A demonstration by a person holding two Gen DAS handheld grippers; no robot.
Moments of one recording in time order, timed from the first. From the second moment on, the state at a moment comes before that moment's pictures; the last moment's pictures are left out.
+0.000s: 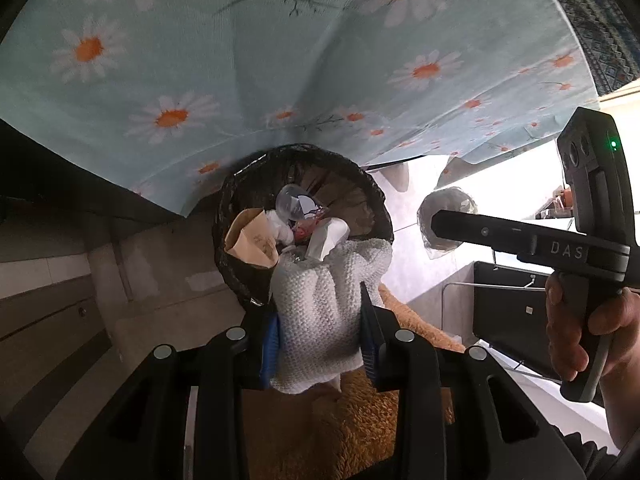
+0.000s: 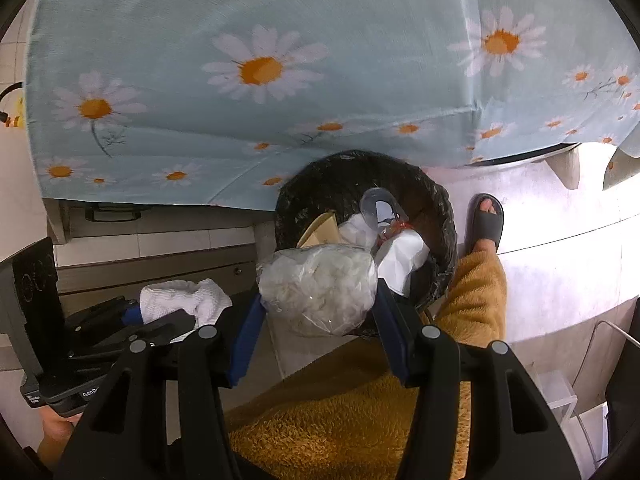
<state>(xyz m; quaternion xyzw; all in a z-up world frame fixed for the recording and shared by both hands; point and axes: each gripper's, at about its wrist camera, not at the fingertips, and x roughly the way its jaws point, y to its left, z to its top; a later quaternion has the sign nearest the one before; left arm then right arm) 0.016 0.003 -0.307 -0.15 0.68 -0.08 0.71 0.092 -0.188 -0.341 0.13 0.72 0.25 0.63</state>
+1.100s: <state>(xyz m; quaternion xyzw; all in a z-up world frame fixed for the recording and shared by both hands) 0.030 0.018 -0.266 -0.16 0.65 -0.08 0.74 0.100 -0.195 -0.267 0.14 0.66 0.26 0.69</state>
